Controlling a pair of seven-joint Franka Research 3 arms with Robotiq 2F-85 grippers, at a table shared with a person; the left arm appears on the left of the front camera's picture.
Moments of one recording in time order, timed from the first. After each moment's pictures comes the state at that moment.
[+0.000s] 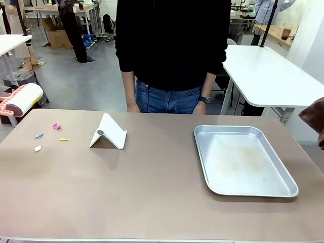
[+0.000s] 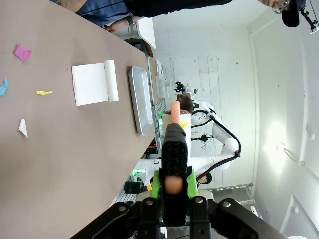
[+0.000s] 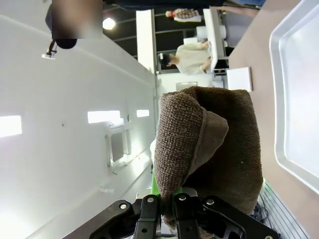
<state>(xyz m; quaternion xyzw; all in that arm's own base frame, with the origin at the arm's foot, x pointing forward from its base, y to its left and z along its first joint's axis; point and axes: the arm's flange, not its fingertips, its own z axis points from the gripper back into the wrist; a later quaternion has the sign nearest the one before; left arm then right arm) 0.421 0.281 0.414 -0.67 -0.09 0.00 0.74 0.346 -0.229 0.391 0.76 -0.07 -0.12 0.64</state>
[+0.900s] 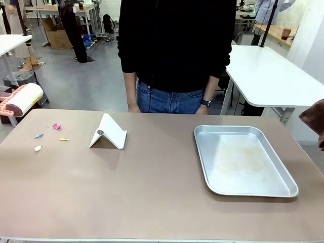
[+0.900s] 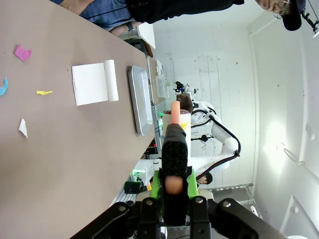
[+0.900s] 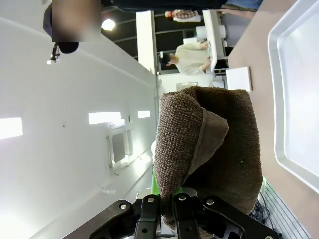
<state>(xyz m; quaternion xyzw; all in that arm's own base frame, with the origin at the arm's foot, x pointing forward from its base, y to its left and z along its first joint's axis) 0.421 0.281 0.414 -0.67 -0.09 0.00 0.74 0.345 -0.231 0.387 0.76 -0.06 -0.12 0.64</state>
